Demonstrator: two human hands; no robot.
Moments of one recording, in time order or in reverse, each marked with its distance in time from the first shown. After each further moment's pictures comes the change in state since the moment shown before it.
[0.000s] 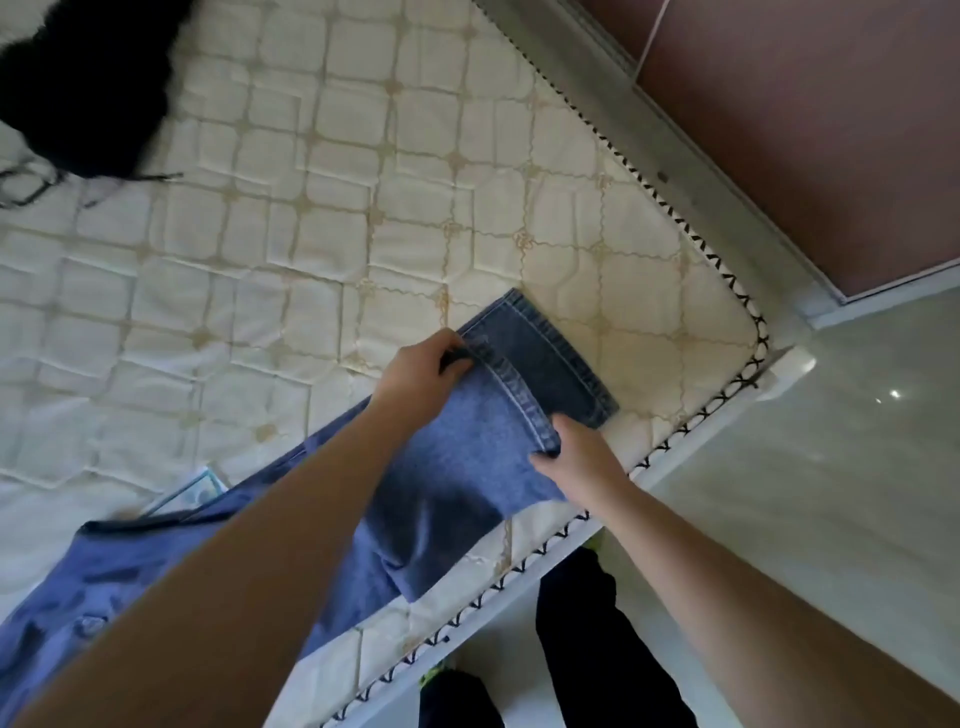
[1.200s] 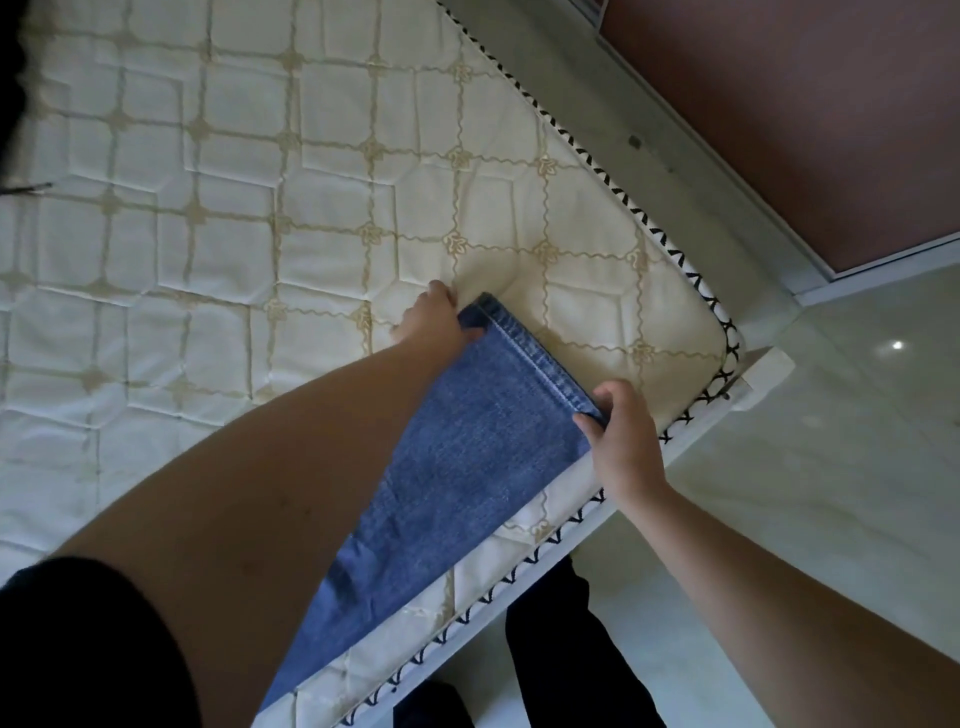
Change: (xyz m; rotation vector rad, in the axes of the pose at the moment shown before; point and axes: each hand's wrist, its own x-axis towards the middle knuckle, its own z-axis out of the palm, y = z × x) left_hand 0.149 0.059 0.084 0.205 -0.134 -0.240; right_hand 0.065 0.099 -0.062 0.124 0.424 0.095
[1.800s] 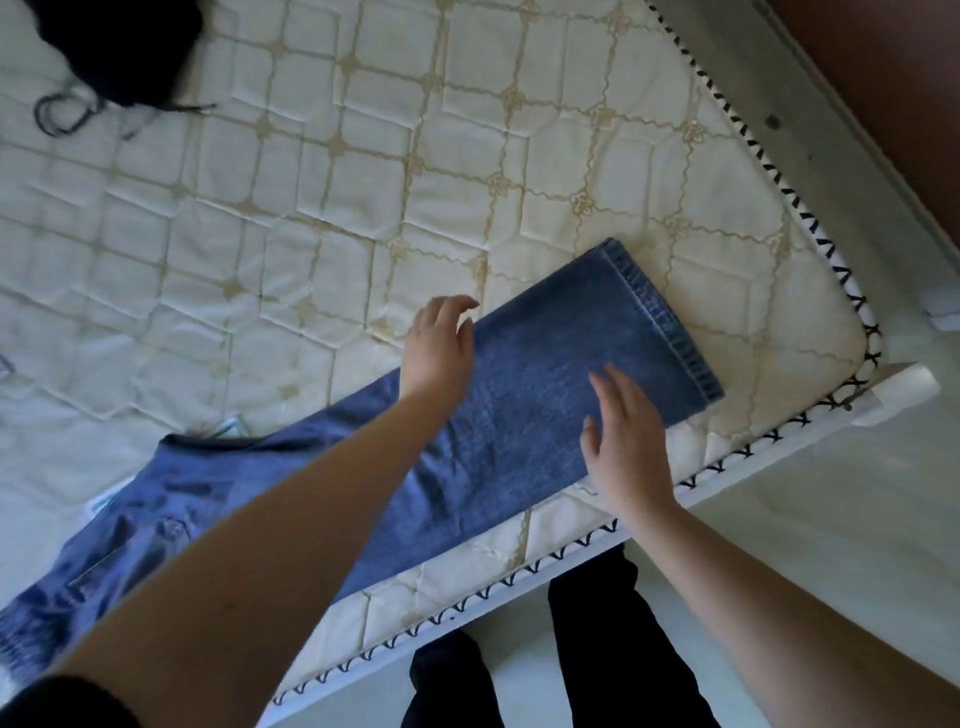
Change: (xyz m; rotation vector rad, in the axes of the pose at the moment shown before) left_hand -0.100 -0.120 -0.008 -0.157 0.468 0.133; right_hand -0.057 -0.049 0.059 -0.308 -0.100 -0.442
